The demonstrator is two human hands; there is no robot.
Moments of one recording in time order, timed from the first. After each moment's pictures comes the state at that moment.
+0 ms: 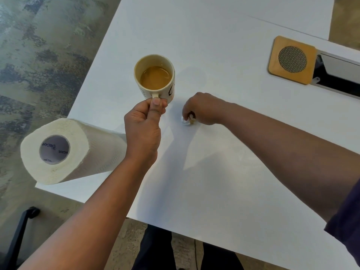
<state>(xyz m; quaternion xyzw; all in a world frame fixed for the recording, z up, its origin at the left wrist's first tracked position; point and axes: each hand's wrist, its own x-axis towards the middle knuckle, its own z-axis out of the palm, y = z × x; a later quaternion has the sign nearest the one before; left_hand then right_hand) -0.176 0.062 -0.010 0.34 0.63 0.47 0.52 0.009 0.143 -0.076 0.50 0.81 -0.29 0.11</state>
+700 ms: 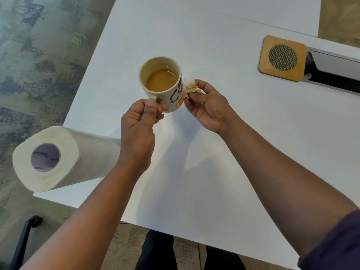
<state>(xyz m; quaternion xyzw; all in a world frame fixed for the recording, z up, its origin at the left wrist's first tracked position) -0.171 0.057 0.005 0.42 0.58 0.44 0.55 0.016 0.115 -0.062 0.47 0.08 -0.71 -0.52</state>
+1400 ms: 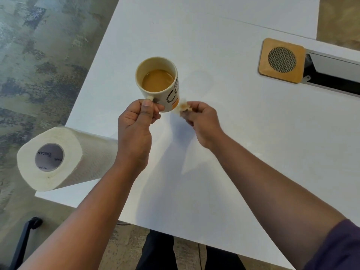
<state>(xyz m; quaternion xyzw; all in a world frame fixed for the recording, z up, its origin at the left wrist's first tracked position) -0.180 0.059 0.006 0.43 0.58 0.44 0.54 -0.017 0.086 -0.082 0.63 0.20 -0.59 -0.46</state>
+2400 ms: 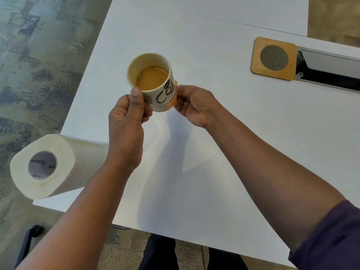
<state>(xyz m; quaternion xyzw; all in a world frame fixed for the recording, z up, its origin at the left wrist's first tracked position) -0.174 0.071 0.019 0.42 0.57 0.46 0.54 -0.004 0.127 -0.031 0.52 0.05 -0.71 -0.47</state>
